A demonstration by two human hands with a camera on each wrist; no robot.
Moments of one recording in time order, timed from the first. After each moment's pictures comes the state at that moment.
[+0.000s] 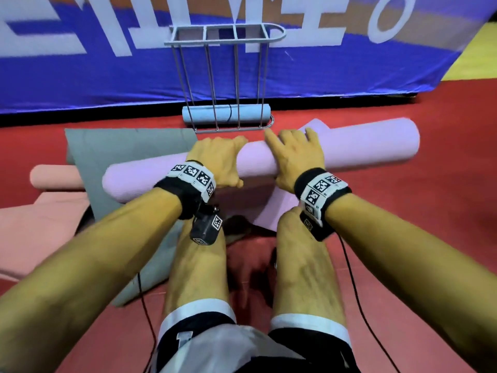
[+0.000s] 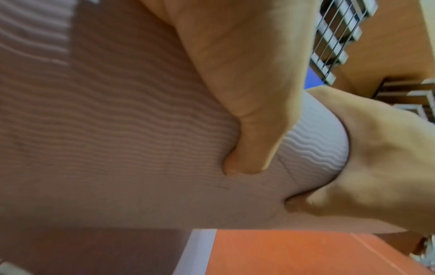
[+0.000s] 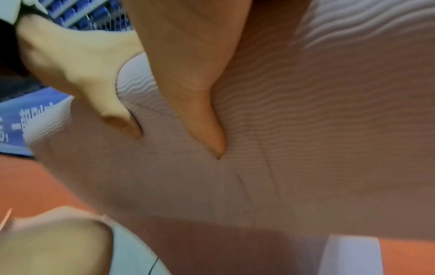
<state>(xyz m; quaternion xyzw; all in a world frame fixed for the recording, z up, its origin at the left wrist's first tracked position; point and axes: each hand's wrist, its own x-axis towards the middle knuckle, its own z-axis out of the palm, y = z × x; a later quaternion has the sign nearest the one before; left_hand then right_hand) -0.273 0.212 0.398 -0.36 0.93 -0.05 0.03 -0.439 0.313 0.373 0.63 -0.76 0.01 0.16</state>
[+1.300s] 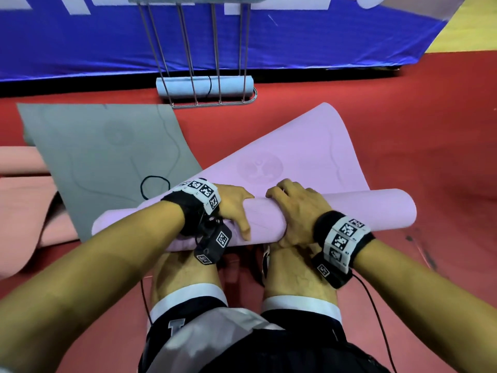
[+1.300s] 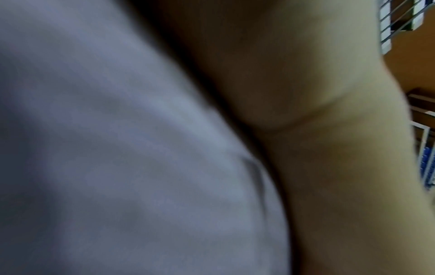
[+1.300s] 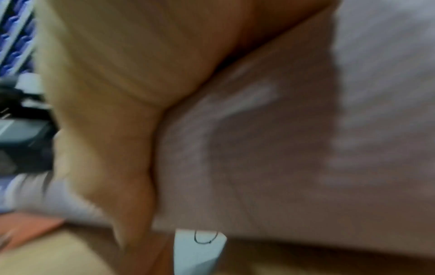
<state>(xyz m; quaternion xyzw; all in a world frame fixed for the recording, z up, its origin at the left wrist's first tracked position) -0.286 0.249 0.307 -0.23 0.85 0.38 0.29 -0.427 0.407 0.316 0.63 -0.76 -0.09 -0.15</state>
